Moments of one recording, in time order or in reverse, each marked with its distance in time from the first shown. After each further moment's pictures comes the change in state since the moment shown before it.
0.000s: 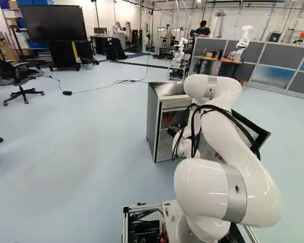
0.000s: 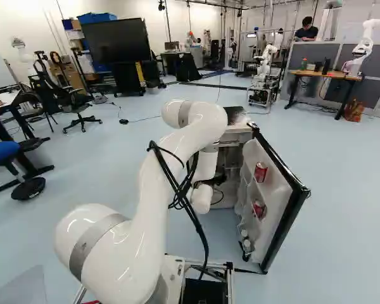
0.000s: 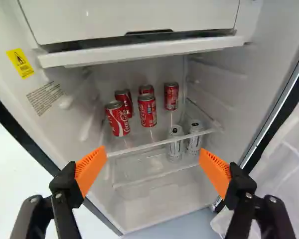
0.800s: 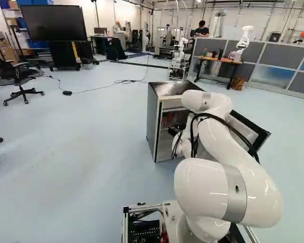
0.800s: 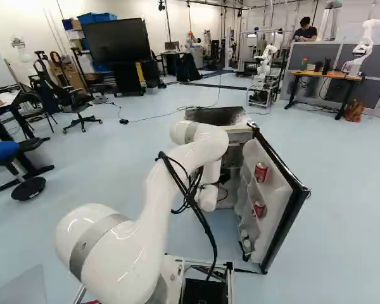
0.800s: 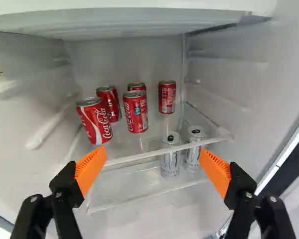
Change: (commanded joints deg) arm 0.1 -12.3 -19.6 -0.3 -2.8 0.0
